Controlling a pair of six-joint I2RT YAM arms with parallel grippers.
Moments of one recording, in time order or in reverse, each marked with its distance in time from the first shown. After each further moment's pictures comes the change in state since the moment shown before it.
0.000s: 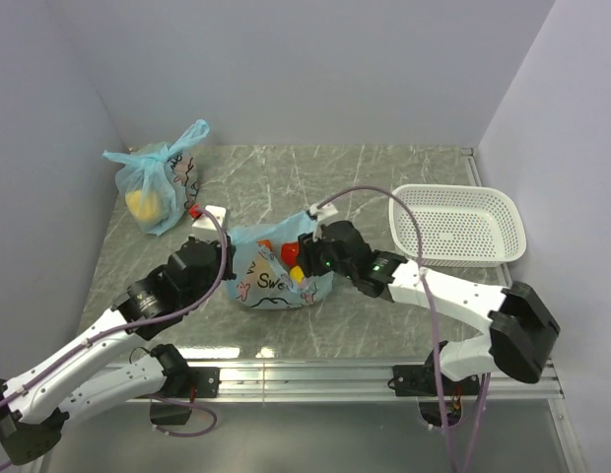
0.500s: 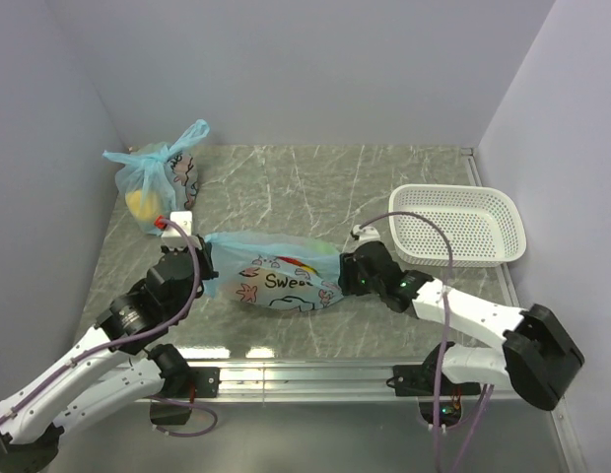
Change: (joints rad) left arm 0.023 -0.153 -0.063 0.002 -0.195 -0.046; right arm -0.133 -0.129 -0.299 -0.099 0.037 0.099
